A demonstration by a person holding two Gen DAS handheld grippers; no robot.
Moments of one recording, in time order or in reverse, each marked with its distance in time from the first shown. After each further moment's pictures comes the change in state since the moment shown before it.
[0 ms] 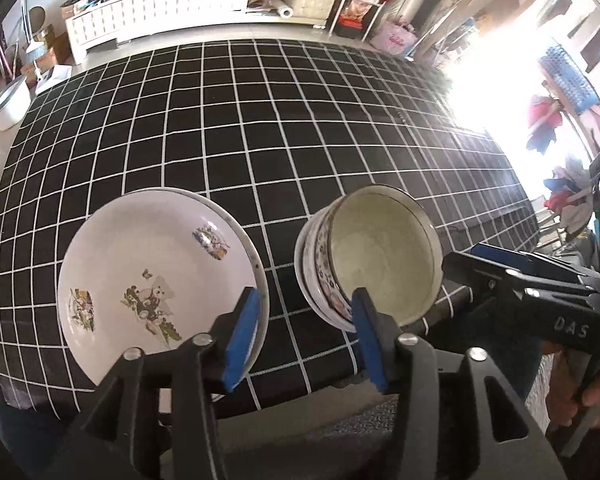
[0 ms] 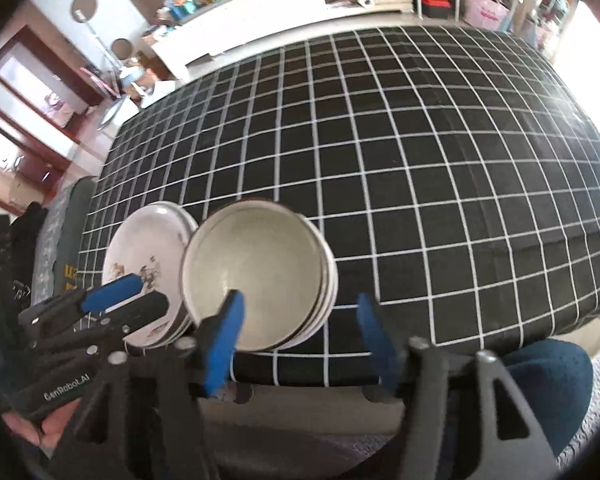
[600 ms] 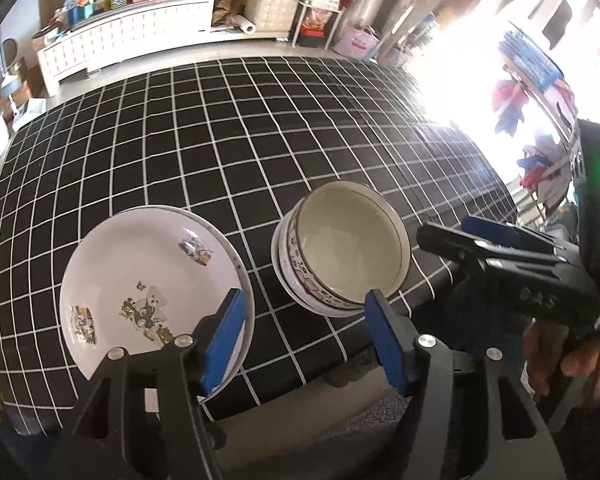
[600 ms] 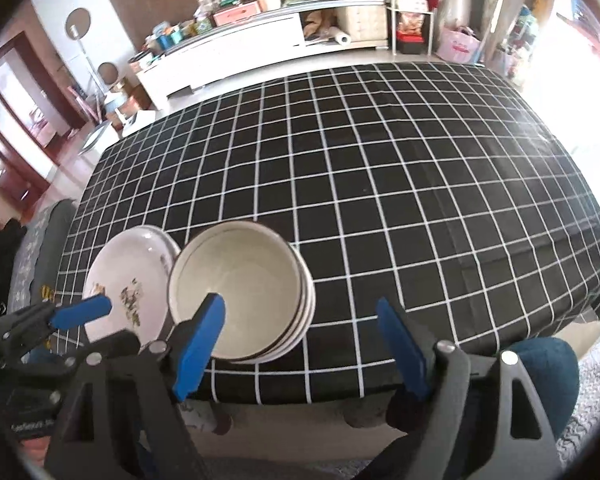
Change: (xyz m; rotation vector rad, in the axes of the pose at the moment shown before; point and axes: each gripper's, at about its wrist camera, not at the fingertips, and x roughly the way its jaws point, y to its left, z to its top) left arm -0.015 -0.014 -0.012 0.120 -0.026 -0.058; right arm -0.008 0.005 -0.010 0.025 -0.144 -0.115
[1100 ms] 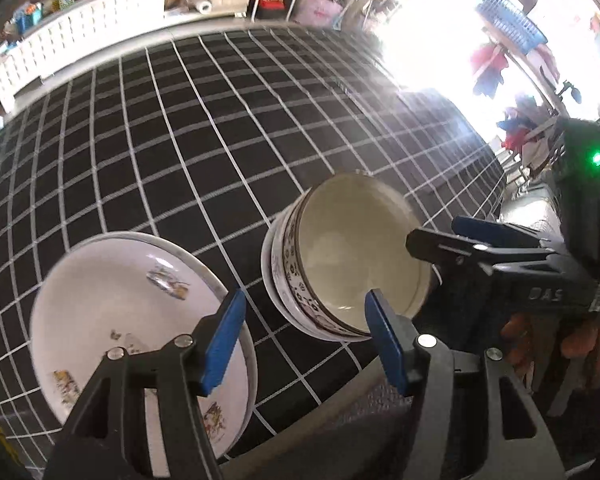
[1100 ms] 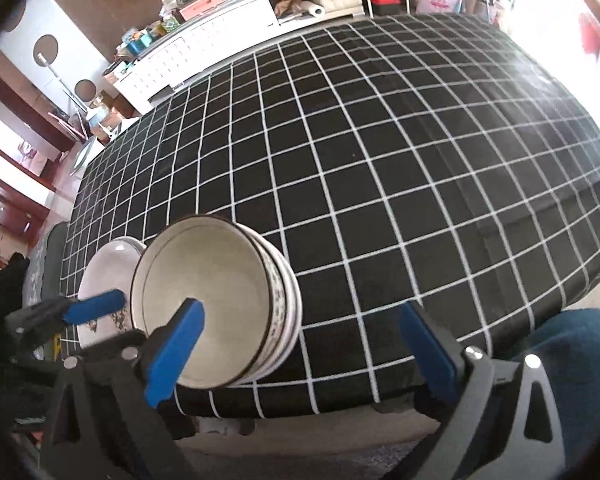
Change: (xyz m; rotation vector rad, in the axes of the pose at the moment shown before) left arm 0.054 0.016 0.031 0.104 0.121 -0.104; right arm 0.043 -0.021 0.002 0.149 0.087 0.052
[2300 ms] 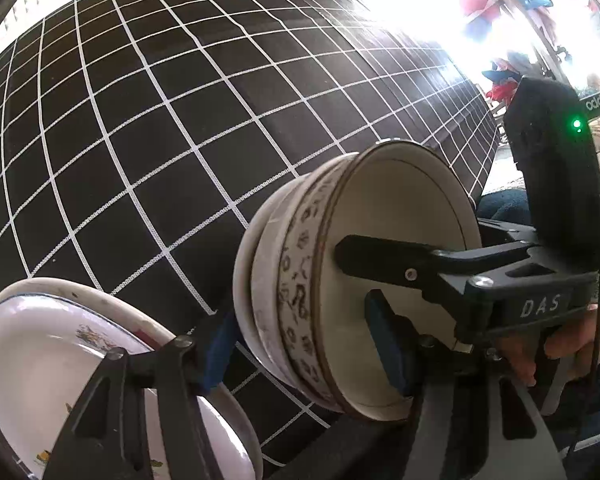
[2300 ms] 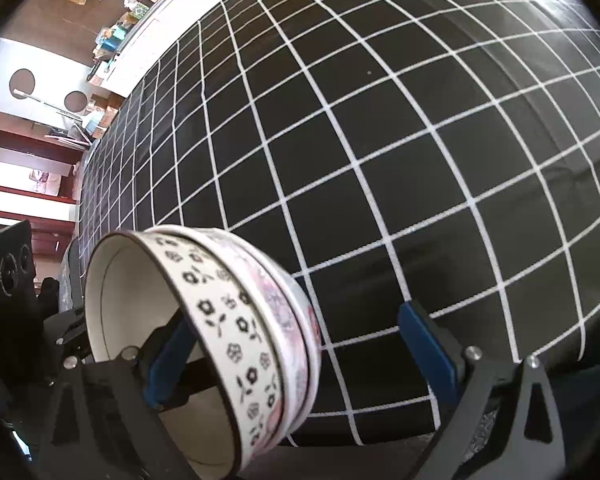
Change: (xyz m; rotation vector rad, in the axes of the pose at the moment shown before) left arm 0.072 0.017 0.026 0.059 0.219 -0.128; right arm 0.053 -0.038 -0.004 0.172 0.199 0.150
